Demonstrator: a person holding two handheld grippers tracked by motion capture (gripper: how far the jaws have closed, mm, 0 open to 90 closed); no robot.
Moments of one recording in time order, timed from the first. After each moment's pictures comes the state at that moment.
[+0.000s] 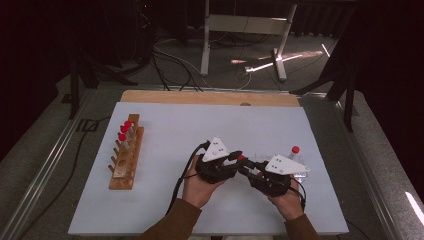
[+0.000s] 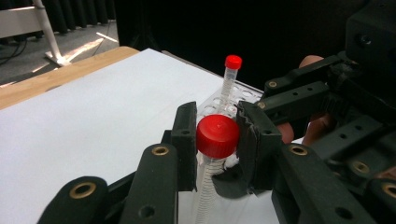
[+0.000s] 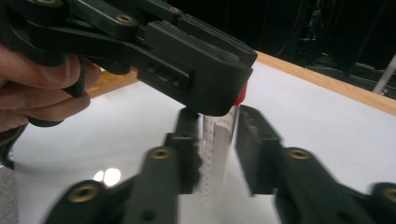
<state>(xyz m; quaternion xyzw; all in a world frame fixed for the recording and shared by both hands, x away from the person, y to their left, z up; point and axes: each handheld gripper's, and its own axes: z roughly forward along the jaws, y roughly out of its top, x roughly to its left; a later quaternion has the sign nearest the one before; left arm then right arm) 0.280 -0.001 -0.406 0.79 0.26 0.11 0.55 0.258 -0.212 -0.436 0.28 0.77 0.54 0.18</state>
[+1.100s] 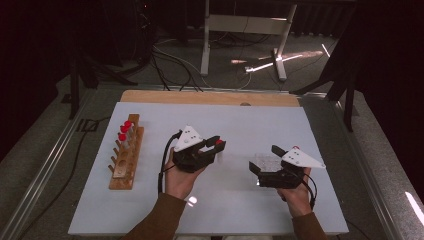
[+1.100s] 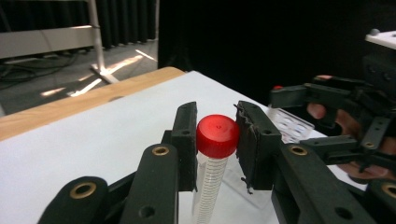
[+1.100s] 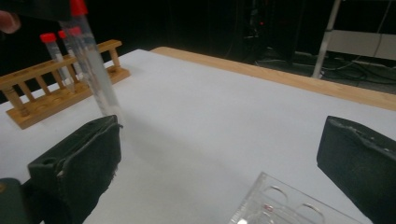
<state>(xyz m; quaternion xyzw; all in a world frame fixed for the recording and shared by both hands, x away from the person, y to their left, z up) 0.292 0.057 -0.387 0.74 0.32 0.16 0.57 0.272 -0.247 -0.439 0.38 0.72 0.53 0.23</state>
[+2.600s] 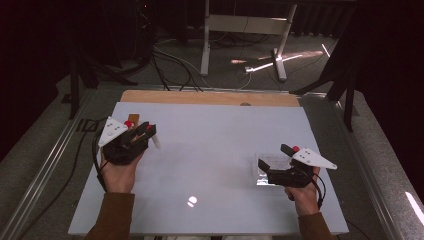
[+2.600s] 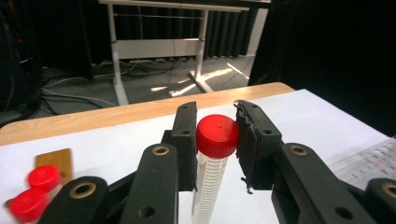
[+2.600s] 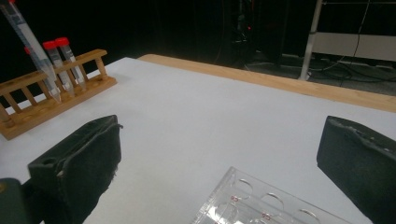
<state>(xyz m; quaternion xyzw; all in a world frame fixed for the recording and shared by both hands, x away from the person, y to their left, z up) 0.289 0.198 -0.378 0.67 0.45 0.27 0.53 0.272 -0.267 -0.437 0.40 0.70 0.54 0.24</state>
